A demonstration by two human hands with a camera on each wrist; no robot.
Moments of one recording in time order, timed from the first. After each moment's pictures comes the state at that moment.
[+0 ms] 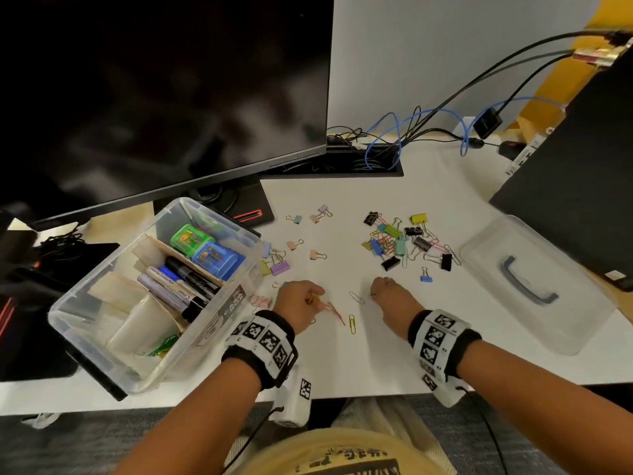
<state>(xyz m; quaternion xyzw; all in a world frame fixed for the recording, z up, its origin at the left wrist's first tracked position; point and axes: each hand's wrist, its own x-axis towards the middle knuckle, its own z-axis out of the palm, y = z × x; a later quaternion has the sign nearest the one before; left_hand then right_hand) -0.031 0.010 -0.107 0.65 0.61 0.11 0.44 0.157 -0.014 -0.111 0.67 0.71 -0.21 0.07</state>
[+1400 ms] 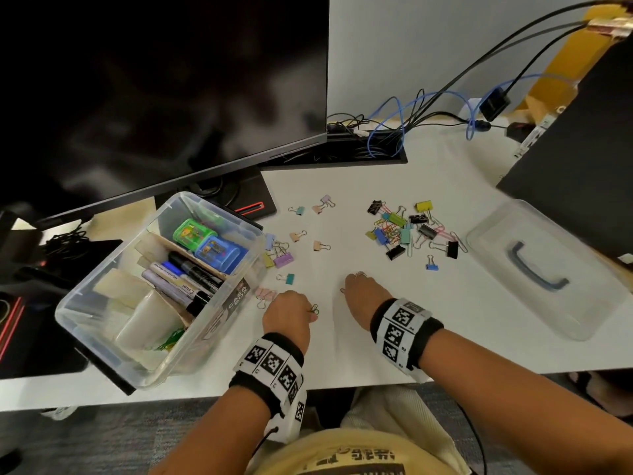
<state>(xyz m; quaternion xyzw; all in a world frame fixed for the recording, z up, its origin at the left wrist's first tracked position) -0.040 -0.014 -0.104 0.69 0.66 -0.08 0.27 0.098 -0.011 -0.107 0.67 0.69 -0.23 0.16</state>
